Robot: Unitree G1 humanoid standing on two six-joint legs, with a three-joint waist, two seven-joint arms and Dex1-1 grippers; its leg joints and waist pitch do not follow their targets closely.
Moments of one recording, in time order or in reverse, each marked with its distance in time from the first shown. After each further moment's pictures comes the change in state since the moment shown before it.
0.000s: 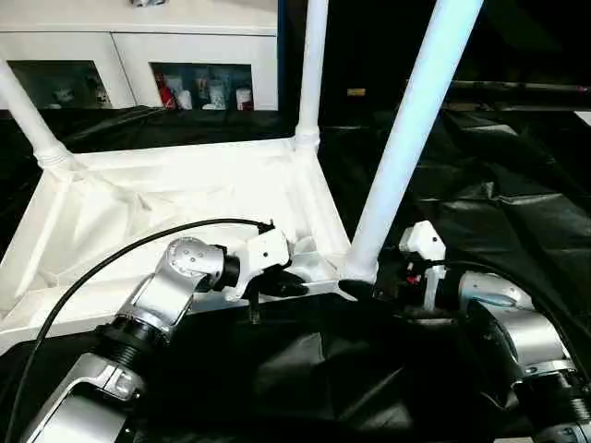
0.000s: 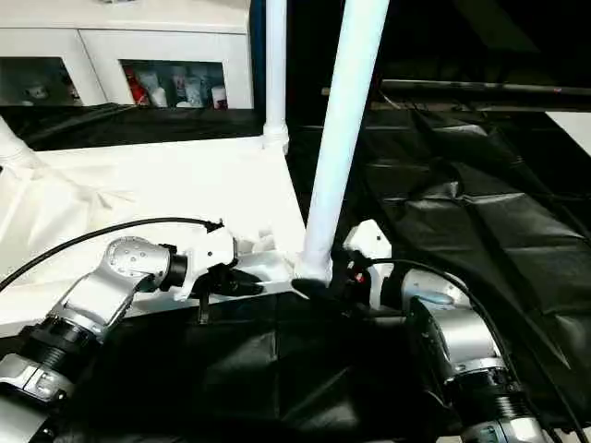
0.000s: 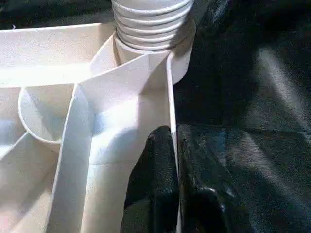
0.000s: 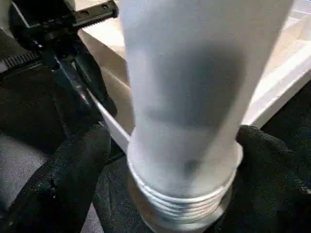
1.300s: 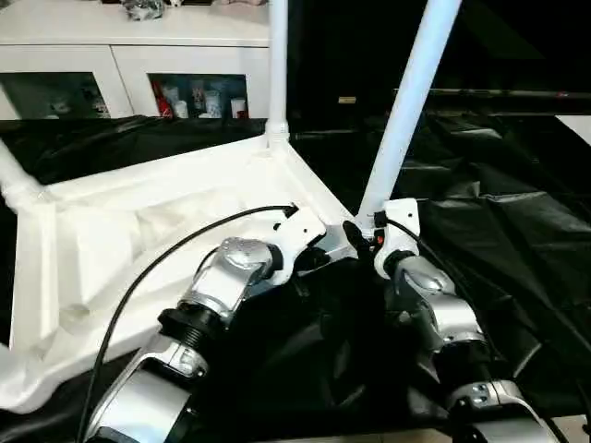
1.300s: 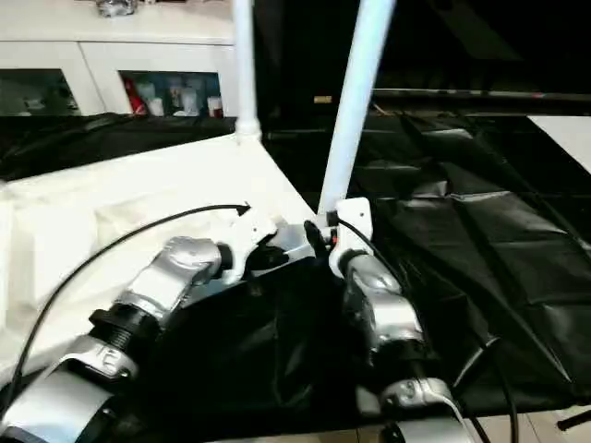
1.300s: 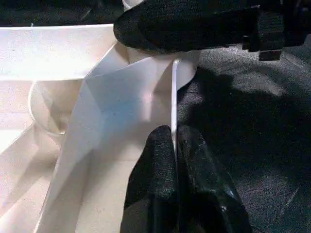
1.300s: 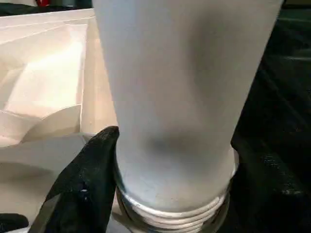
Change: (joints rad) left arm -0.122 -0.262 0.055 0.213 0.076 0.170 0.448; right arm -0.190 0.360 -0.131 0.350 -0.123 -0.052 -0.785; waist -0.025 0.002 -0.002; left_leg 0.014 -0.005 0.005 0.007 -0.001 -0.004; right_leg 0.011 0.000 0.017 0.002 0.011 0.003
